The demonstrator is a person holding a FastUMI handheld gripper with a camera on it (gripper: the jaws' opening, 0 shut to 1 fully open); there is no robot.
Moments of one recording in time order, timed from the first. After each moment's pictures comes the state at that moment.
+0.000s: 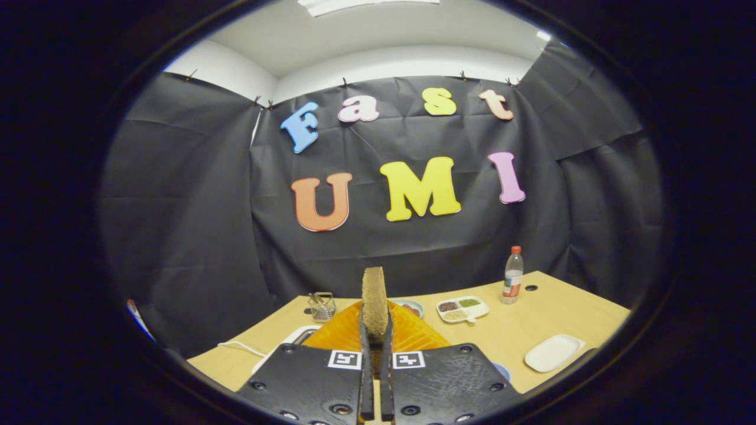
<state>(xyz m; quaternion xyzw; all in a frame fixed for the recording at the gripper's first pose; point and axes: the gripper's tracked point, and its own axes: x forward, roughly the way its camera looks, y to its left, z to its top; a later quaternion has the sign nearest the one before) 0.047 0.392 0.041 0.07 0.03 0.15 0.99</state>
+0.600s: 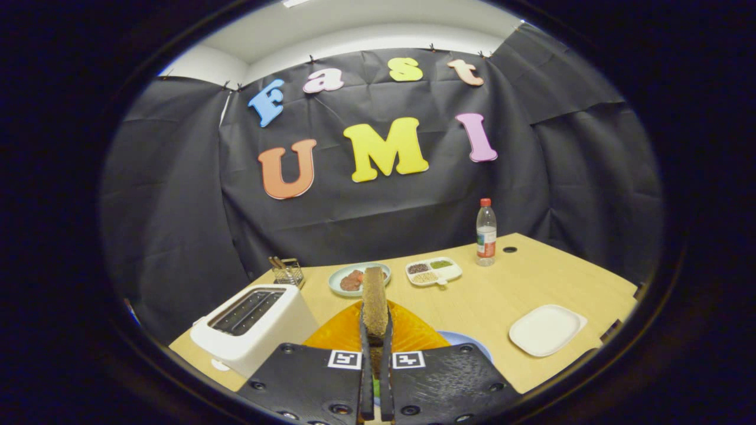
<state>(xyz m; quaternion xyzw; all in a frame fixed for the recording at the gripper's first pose) 0.074 0.338 -0.061 0.10 0.11 0.11 0.98</state>
